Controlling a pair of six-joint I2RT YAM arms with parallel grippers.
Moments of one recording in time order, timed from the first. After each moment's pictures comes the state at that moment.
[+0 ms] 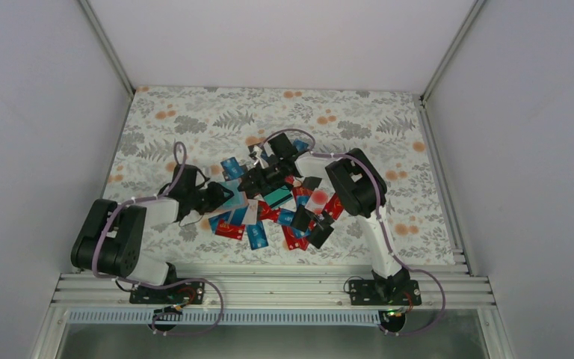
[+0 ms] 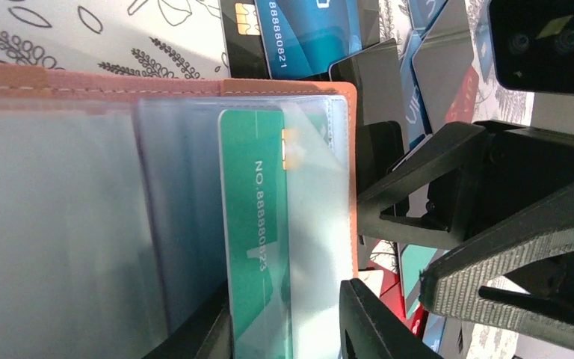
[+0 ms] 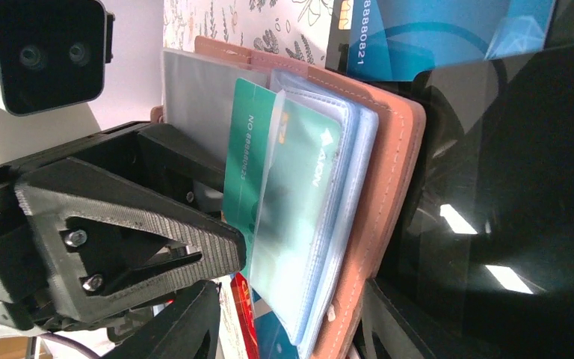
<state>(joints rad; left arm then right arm) -0.19 1.47 0.44 0.16 0.54 -0.77 0.65 2.30 1.49 -0.18 -1.02 0.50</state>
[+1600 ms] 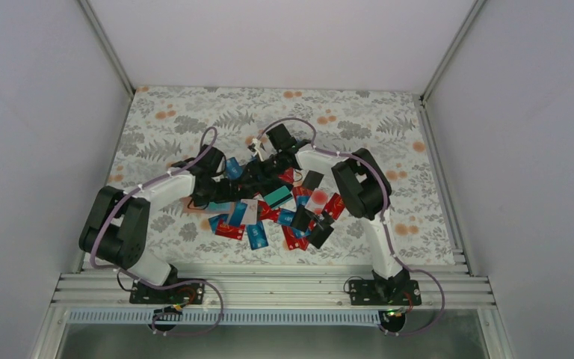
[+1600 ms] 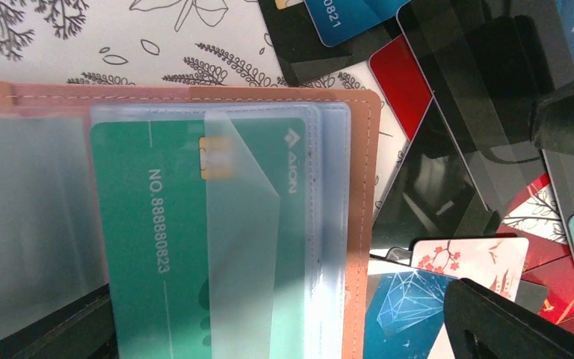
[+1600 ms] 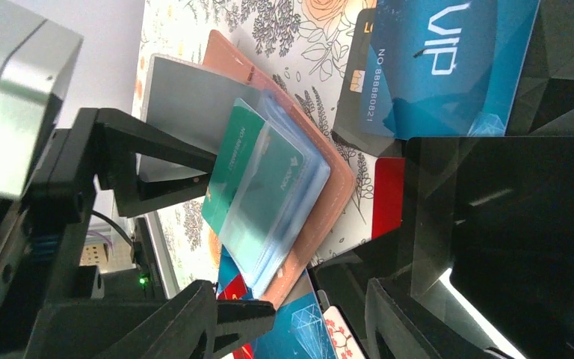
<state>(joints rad) -0.35 1.53 0.83 -0.55 0.14 -0.49 0.66 2.24 1.57 -0.33 -0.89 0.40</state>
